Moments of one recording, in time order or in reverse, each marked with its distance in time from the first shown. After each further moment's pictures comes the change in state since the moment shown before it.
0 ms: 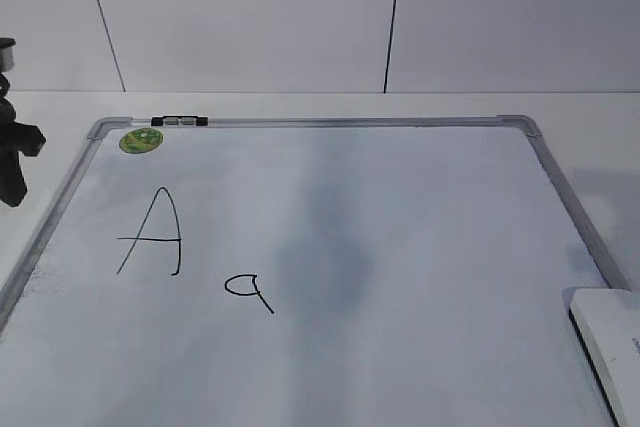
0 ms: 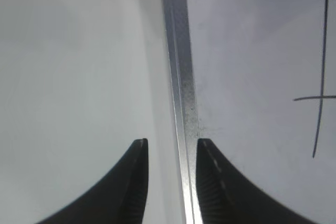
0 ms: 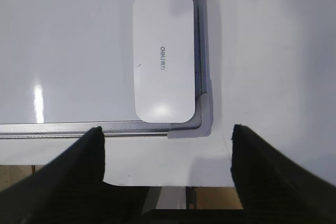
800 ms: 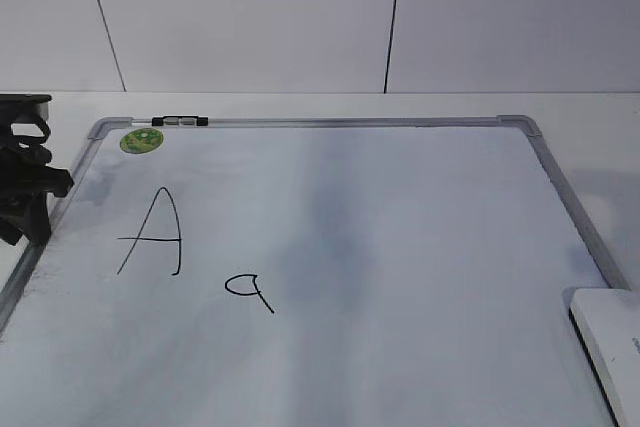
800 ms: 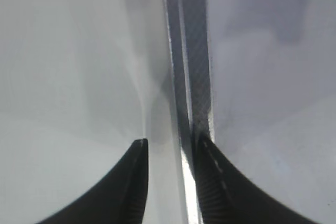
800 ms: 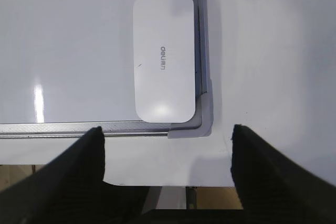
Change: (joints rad) left arm 0.000 0.200 -0.027 0.000 -0.044 0.006; right arm 0.000 0.000 0.000 0.000 0.000 0.000
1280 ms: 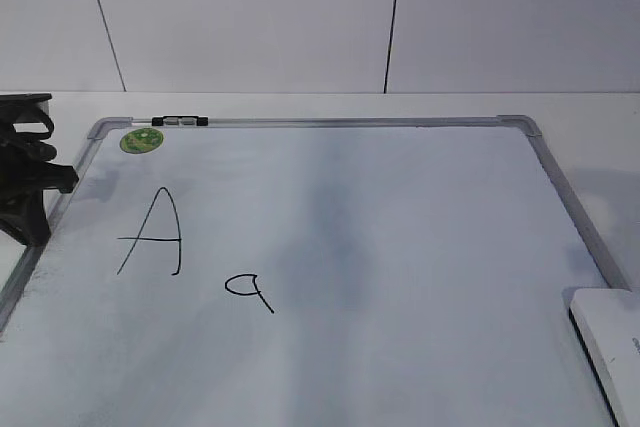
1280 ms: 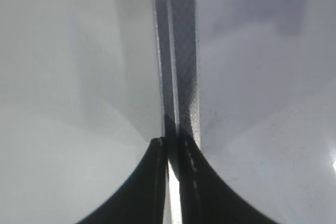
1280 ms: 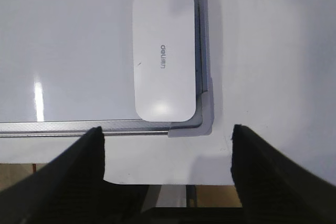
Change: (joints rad) left arm -0.002 0.002 -0.006 -0.027 0.010 -0.015; right arm 0.000 0.017 -0.001 0.000 0.000 0.002
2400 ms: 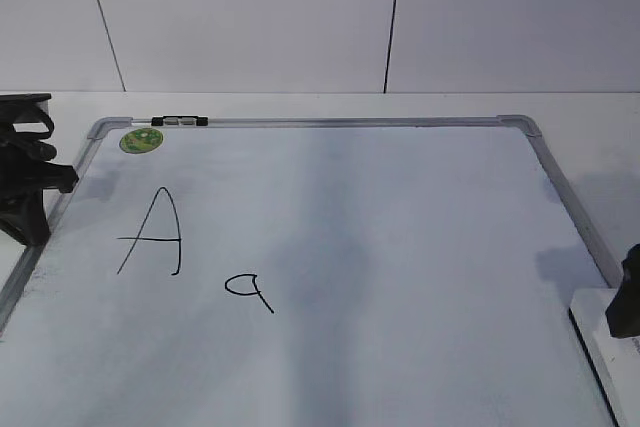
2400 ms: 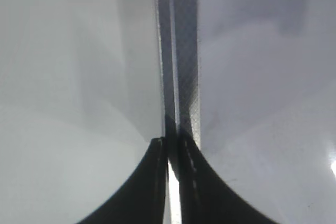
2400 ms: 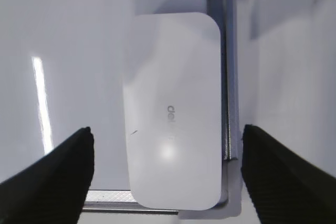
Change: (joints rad) left arm 0.000 0.000 0.000 -0.004 0.002 -0.004; right arm 0.000 0.399 0.101 0.053 -0.356 -0.038
